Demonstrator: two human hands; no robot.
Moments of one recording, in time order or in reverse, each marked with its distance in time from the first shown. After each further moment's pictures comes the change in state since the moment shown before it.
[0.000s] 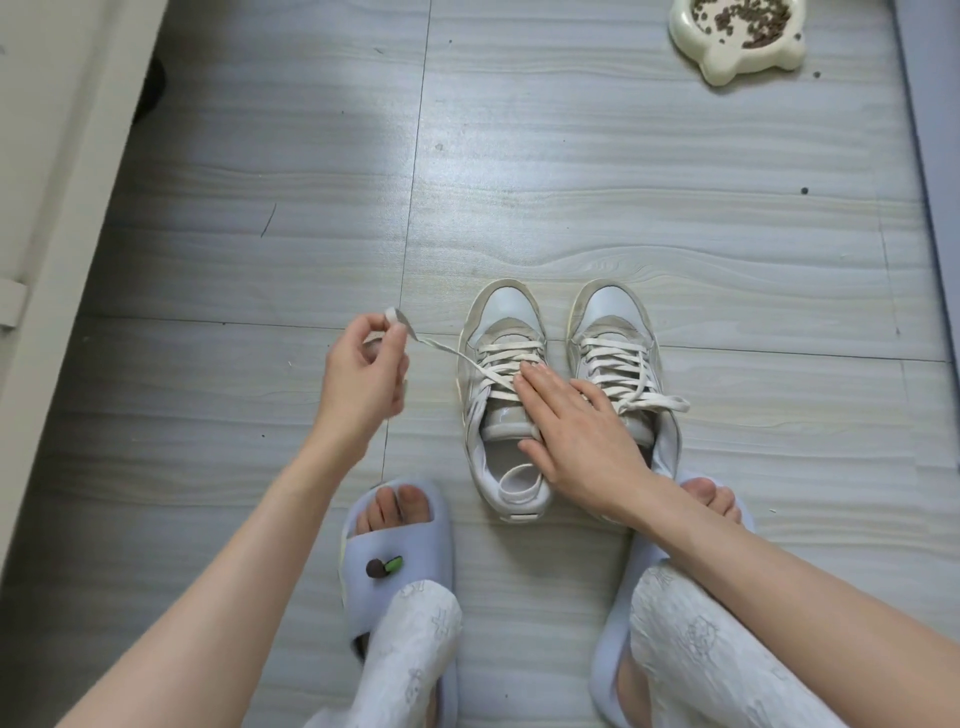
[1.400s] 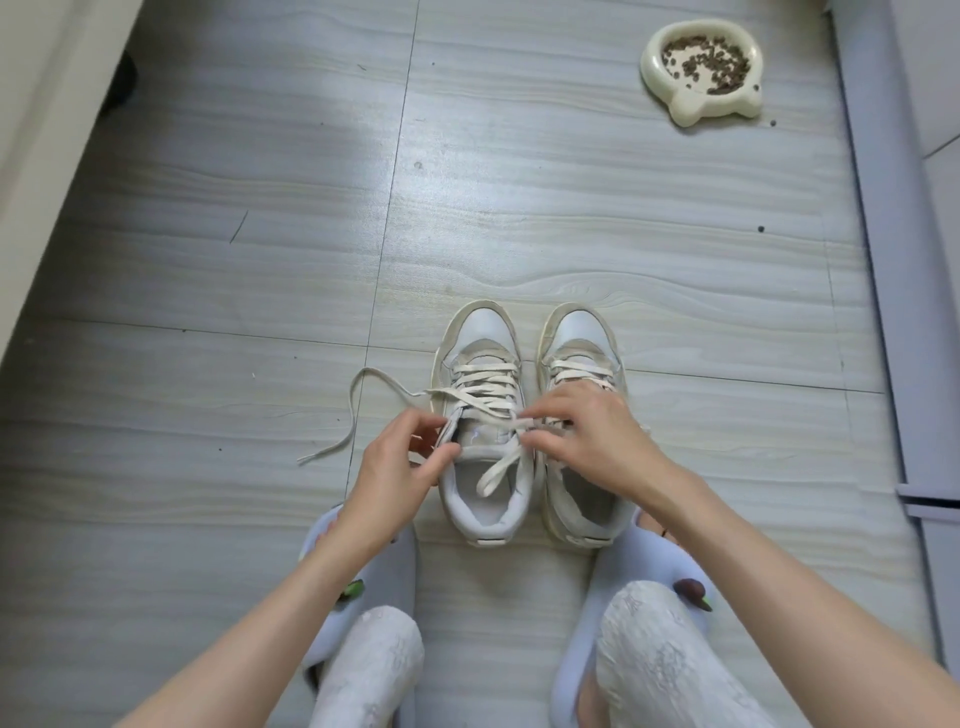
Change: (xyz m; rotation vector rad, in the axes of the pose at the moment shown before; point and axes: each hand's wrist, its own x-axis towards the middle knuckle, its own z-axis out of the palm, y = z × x) left_hand -0.038 -0.063 0.029 0.375 -0.218 0.151; right_hand 0.004 0.032 -0.043 0.404 -0.058 0.155
